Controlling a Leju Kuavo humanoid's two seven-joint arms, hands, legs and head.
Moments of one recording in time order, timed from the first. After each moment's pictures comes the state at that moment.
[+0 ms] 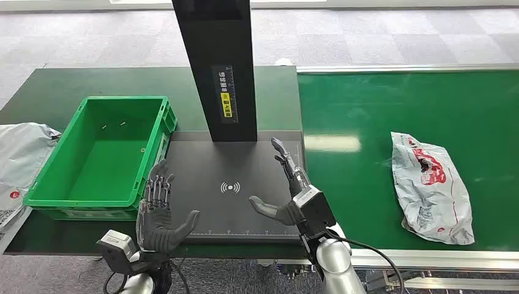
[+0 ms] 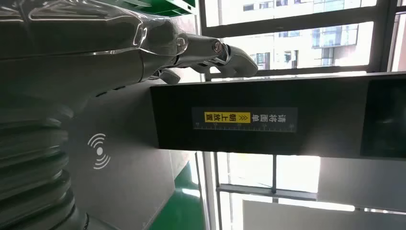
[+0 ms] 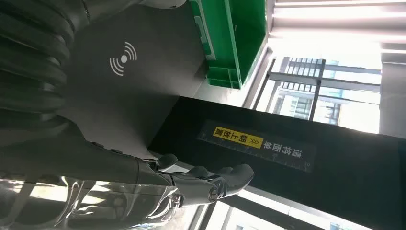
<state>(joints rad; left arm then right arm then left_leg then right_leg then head) 0.10 -0.17 -0.23 -1.42 -0.02 0.04 -0.59 -0.18 0.25 0.33 -1.23 0.20 0.20 -0.47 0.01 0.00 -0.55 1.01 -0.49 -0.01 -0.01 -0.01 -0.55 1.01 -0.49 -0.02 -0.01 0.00</state>
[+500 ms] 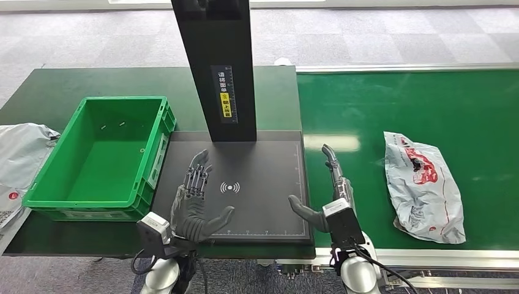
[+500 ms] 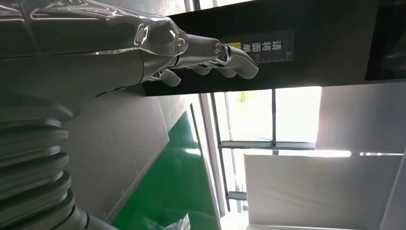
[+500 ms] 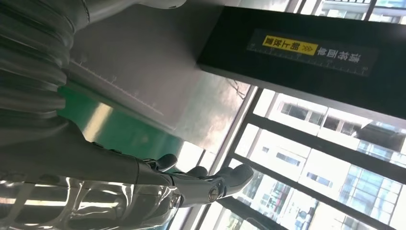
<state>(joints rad) -0.03 -0.21 -0.33 -1.29 -0.07 -0.02 -0.57 -0.05 0.20 0.22 -1.38 0.34 0.01 -0.46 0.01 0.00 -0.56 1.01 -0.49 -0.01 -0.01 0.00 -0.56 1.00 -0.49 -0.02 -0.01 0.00</state>
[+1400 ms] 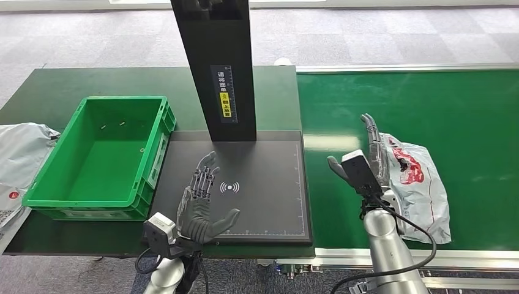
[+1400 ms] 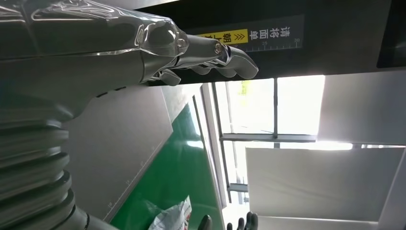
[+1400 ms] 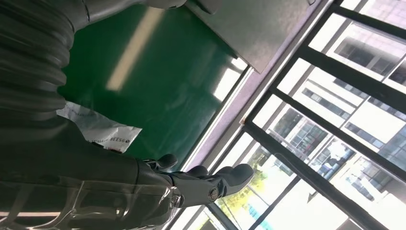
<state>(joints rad) -0.05 -0.22 -0.34 -1.23 -0.07 -0.04 -0.60 -0.39 0.05 0.09 -0.99 0.50 -0.18 -0.43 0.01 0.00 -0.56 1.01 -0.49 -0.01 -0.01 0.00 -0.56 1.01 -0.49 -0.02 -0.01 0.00</state>
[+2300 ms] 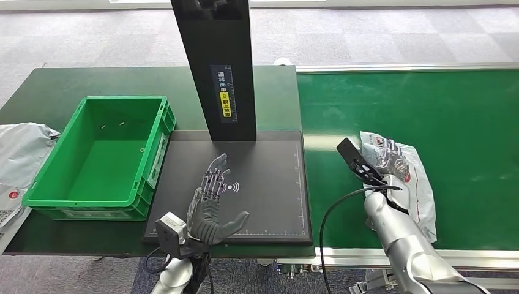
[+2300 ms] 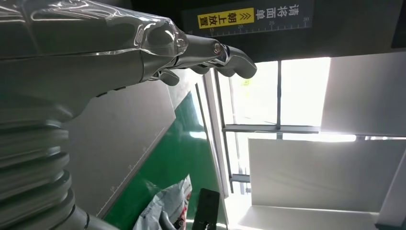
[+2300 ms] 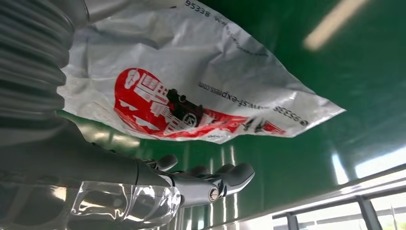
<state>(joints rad) -0.07 -0.21 -0.41 -1.17 -0.04 -0.01 -0.60 -0.69 -0.05 0.14 -0.40 0.93 -0.30 0.19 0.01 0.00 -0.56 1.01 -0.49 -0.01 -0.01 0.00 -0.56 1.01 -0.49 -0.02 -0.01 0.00</state>
